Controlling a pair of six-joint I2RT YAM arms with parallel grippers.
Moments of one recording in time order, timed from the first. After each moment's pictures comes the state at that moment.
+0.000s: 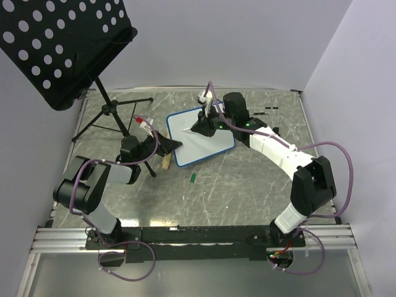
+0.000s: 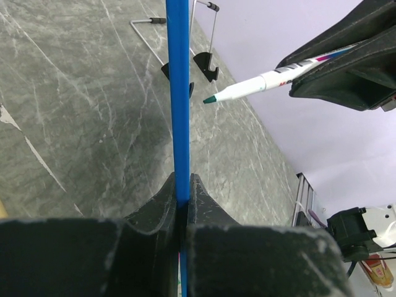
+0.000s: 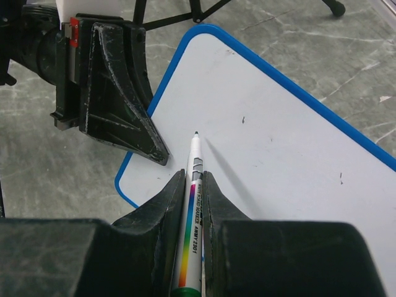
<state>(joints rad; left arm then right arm) -0.32 1.61 0.51 1.12 0.63 -0.78 0.52 1.60 1.28 -0.11 -0.62 -0.18</state>
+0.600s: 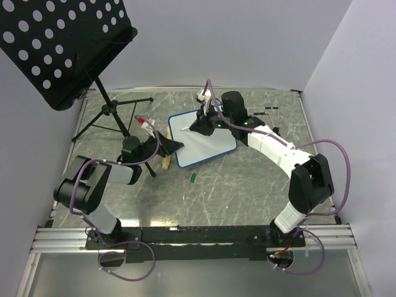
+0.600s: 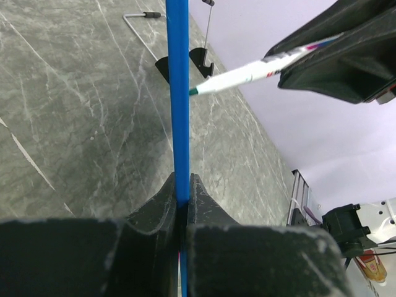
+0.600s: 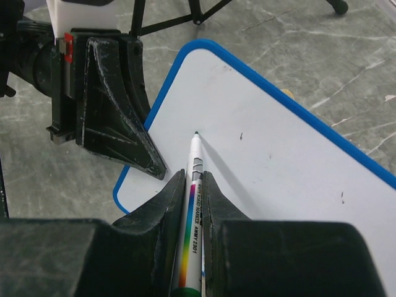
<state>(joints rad) -0.33 1.62 0.51 1.12 0.63 -0.79 0.53 1.62 1.31 -0.11 -0.61 -0.15</state>
